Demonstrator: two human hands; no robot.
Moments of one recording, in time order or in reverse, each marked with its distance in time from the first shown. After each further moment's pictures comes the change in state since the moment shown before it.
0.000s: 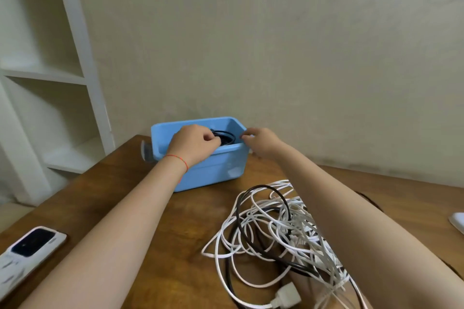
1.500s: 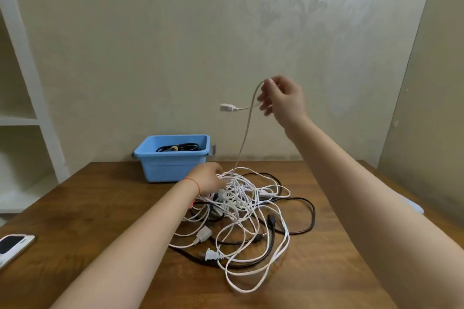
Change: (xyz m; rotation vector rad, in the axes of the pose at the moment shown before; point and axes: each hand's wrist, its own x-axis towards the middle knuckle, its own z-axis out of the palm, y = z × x) left_hand -0.158 0.181 0.034 0.062 -0.460 0.167; right_hand -0.247 0.018 -0.213 0.680 0.671 -0.300
